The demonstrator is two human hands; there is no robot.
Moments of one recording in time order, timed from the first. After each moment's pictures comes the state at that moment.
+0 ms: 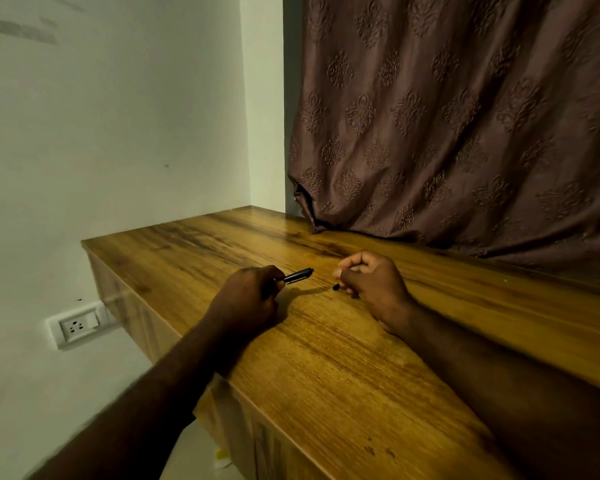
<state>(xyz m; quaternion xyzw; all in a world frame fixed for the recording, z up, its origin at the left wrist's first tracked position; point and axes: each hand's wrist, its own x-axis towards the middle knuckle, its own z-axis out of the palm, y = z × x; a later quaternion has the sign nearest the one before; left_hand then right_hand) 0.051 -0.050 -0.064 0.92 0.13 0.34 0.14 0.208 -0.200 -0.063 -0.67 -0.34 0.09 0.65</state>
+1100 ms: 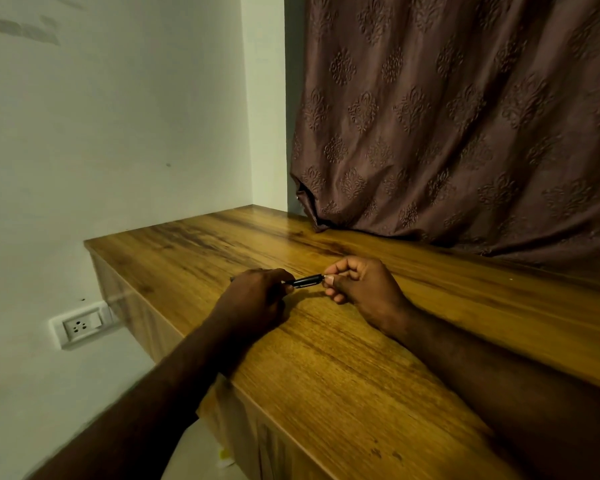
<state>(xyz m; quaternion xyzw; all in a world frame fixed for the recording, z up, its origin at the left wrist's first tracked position) 0.053 -0.046 -0.067 0.93 0.07 0.35 0.10 0.193 -0.198 -0.063 -0.65 -0.42 0.13 0.61</state>
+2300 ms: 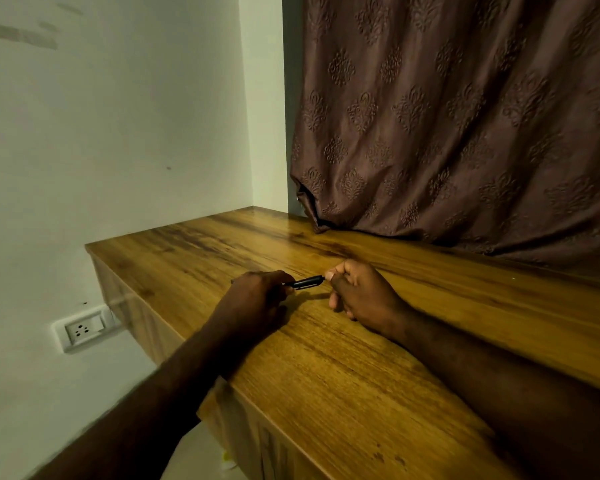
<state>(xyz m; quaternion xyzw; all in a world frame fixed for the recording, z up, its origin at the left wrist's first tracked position) 0.049 -0.046 -0.066 0.93 0.07 0.33 0.11 0.187 -0.198 -0.062 -0.71 -0.45 0.11 0.53</state>
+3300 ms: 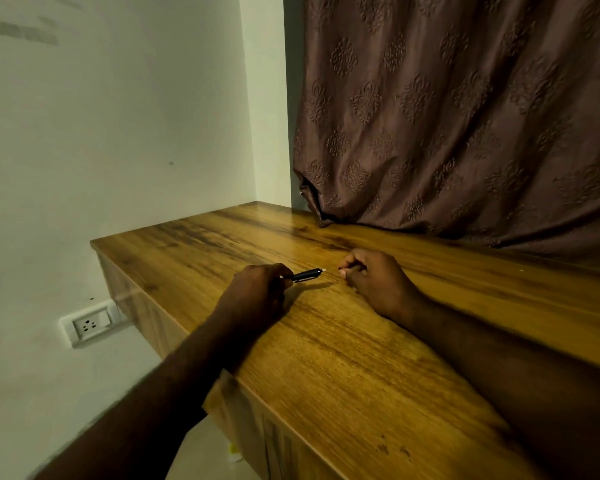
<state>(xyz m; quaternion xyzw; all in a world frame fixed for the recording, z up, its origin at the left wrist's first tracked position) 0.053 -0.046 -0.067 0.93 0.13 0.33 0.14 0.217 -0.197 -0.066 -0.76 -0.46 -0.05 0.45</state>
